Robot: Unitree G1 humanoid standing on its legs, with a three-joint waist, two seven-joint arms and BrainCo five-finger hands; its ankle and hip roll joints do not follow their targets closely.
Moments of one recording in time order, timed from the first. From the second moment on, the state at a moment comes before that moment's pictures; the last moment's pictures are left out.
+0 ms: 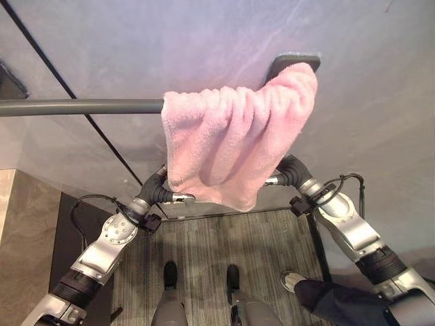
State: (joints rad) left arm -0.22 0.69 -0.35 0.06 -0.29 -0.24 -0.01; right arm -0.39 -0.67 0.41 0.07 0.42 -0.19 0.14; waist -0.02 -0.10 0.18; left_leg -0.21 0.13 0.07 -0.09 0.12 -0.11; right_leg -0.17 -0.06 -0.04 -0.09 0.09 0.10
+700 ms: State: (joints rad) left arm -0.22 0.70 -0.35 0.06 -0.26 -0.24 -0.01; right arm -0.37 -0.67 0.42 0.05 0.42 -0.19 0.18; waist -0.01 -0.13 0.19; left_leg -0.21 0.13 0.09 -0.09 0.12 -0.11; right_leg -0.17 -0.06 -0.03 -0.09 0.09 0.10
